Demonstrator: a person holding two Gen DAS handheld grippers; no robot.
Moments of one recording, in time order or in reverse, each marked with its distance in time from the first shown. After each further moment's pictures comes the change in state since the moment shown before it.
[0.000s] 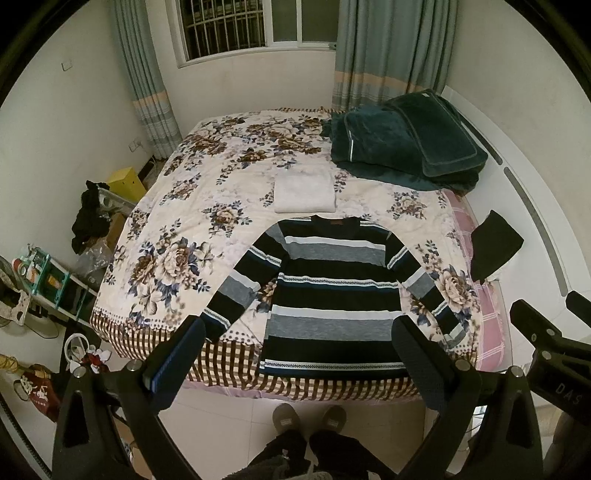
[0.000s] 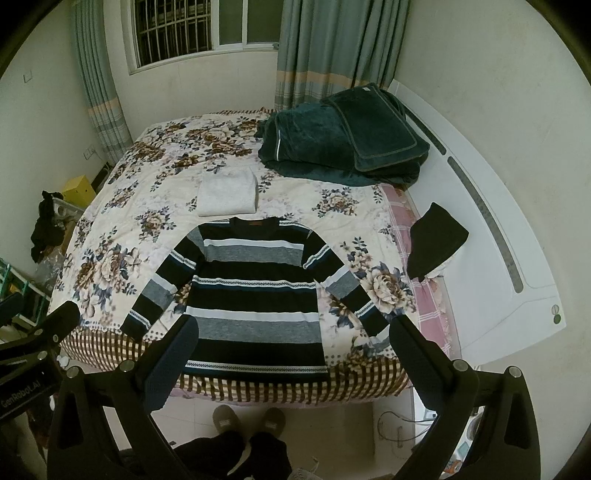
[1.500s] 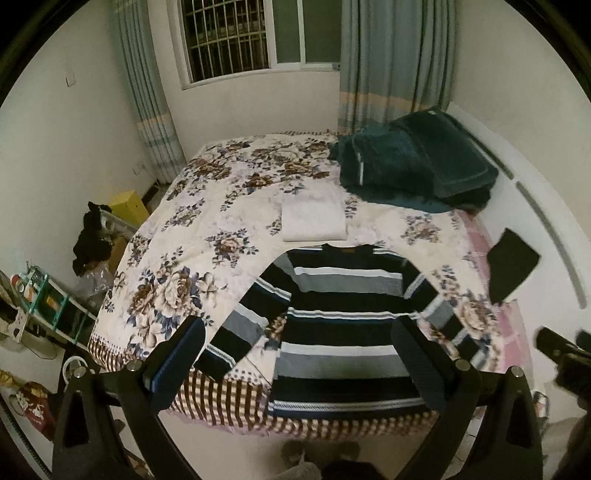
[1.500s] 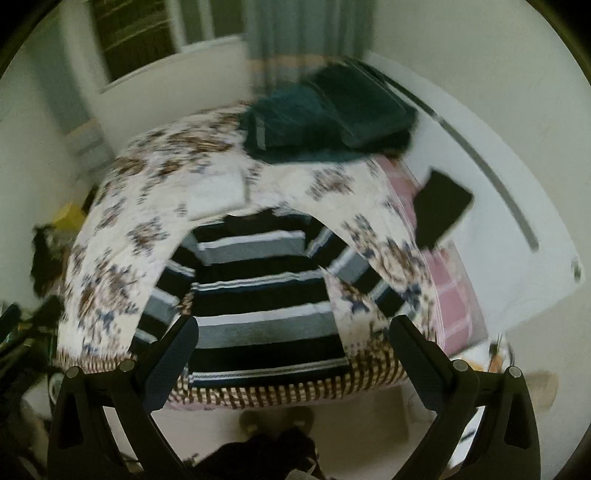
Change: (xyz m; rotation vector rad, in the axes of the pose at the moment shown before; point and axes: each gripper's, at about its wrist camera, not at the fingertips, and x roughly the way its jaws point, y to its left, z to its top) left arm 0.077 -0.005 0.015 0.015 -0.119 0.037; right arm 0.109 -0.036 0.001 0.232 0.075 -0.017
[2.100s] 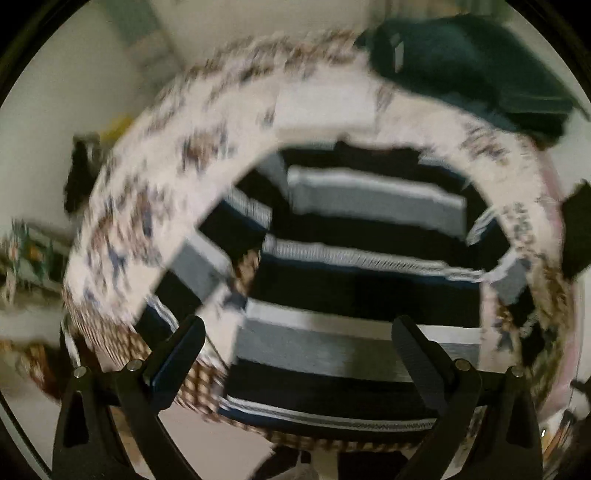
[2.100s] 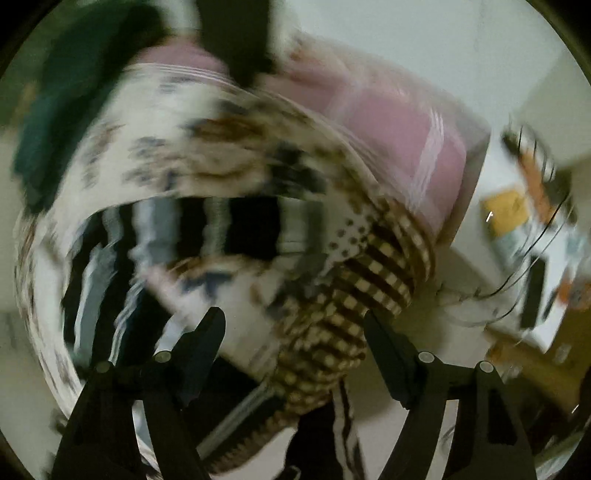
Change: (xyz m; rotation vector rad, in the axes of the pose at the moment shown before) left arm 0.313 -0.066 -0.064 -0.071 0.379 0.140; right arm 0.455 -0.397 -0.101 0.863 0.429 -0.028
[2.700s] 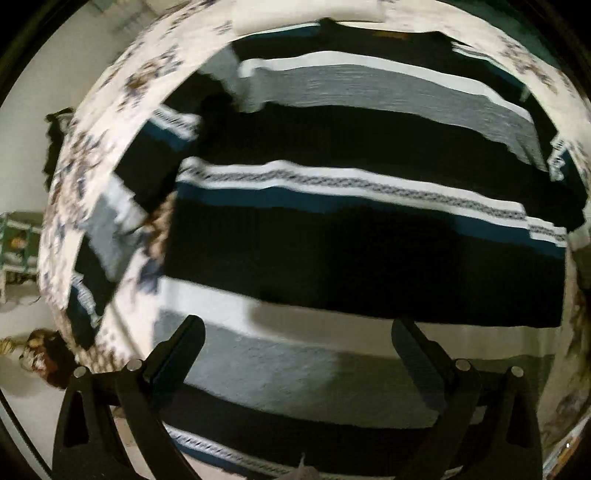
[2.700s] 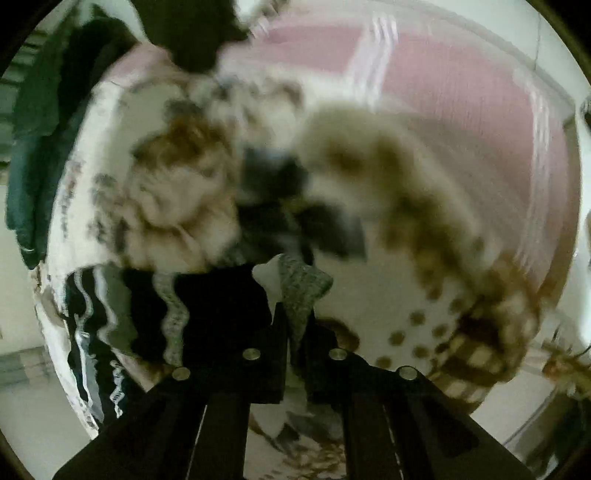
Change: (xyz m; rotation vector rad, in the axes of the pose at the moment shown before) left arm 0.171 -0.074 -0.009 0.069 0.171 0.025; right arm 0.091 0.020 0.063 -0.034 -0.102 0.130
